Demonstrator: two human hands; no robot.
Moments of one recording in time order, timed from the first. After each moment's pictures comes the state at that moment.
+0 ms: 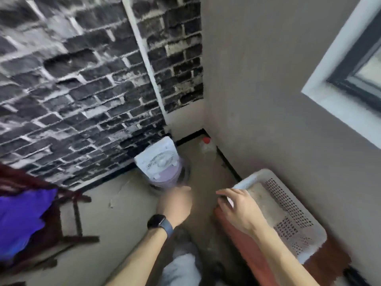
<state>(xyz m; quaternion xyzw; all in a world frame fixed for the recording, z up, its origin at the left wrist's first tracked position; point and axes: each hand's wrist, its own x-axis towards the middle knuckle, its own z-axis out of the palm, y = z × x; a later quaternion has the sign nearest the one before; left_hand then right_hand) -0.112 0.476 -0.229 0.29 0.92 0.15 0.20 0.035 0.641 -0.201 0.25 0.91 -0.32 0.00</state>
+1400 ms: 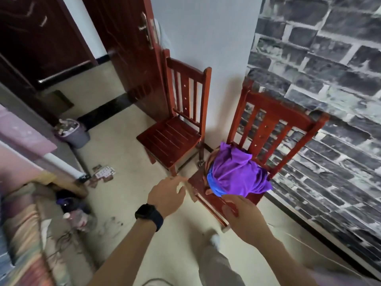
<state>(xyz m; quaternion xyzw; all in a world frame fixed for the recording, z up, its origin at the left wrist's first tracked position) -0.287 -0.353 -0.184 -0.30 0.92 0.26 0.07 -0.383 -0.122 -0.190 -0.27 0.89 -0.28 0.23</state>
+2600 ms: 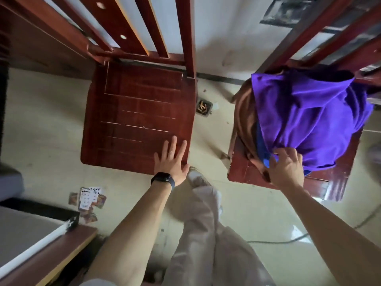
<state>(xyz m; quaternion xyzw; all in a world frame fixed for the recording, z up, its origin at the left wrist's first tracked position) -0.557 -0.698 -0.626 0.00 0.91 0.06 0.40 -0.568 -0.376 -0.574 0.20 0.94 -0.18 0.22</state>
